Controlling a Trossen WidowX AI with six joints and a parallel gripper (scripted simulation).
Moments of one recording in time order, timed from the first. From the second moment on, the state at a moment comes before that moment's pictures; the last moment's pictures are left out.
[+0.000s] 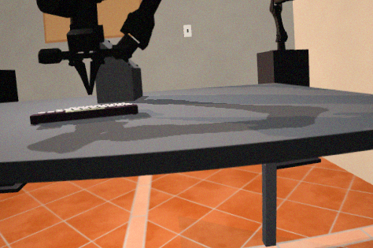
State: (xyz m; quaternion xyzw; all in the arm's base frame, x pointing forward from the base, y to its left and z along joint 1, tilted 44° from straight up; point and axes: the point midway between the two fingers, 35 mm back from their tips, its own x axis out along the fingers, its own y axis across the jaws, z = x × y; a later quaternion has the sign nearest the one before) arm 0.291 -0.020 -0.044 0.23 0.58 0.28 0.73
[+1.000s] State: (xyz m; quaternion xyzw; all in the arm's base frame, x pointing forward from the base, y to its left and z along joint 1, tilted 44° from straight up) arm 0.277 -0.051 -0.078 0.23 0.58 0.28 0.72
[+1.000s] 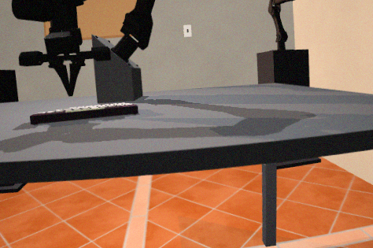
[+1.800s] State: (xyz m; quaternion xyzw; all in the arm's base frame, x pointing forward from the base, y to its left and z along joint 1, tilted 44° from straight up) arm 0.261 0.003 -0.031 0.23 0.58 0.29 0.73
